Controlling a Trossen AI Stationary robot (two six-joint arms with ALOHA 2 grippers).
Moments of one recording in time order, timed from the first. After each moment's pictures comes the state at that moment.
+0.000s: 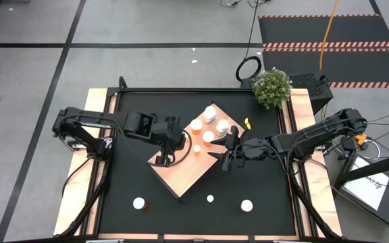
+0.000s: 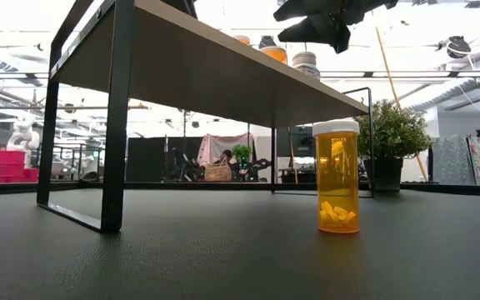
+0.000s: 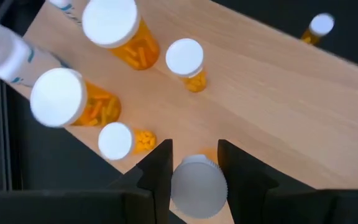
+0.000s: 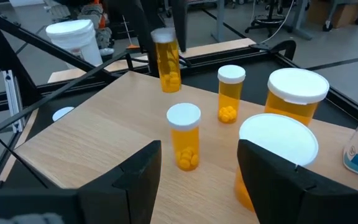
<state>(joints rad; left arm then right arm) -0.11 1.57 1.60 -1.05 -0.12 0.19 0.27 1.29 0.81 0.11 0.44 0.28</state>
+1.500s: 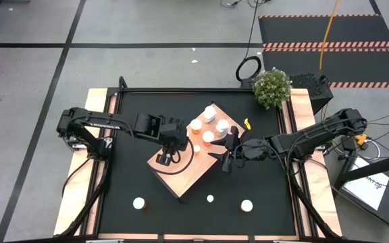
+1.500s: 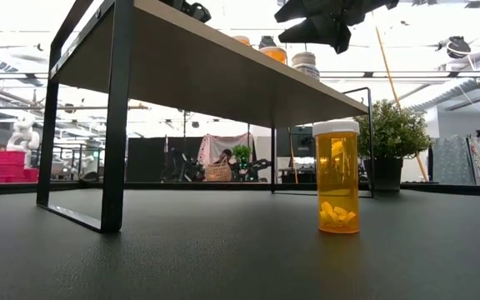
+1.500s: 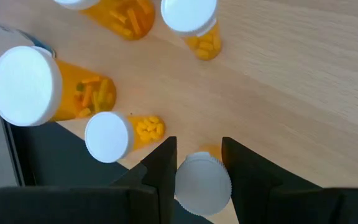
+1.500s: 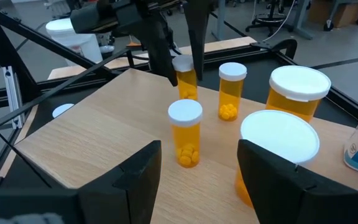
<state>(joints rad) -0.08 1.62 1.53 -1.04 -0.12 0.32 0.27 1.29 0.81 0.10 0.44 0.27</state>
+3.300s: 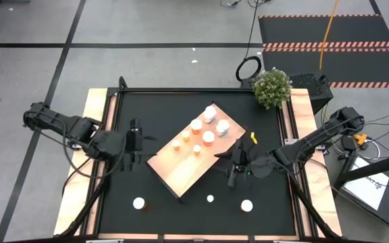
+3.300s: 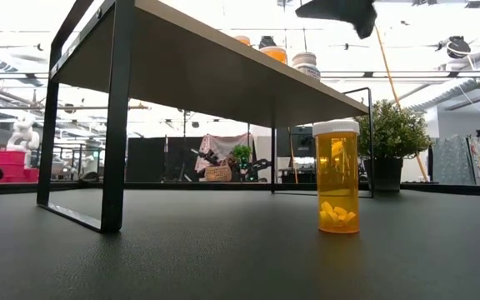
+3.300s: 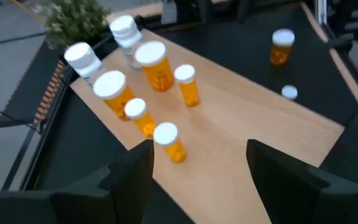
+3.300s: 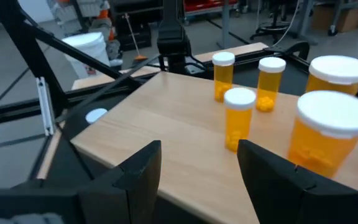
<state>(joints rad) -0.39 1.04 1.17 -0.77 -0.40 -0.08 0.47 1.31 0.80 0.15 0.63 0.37</state>
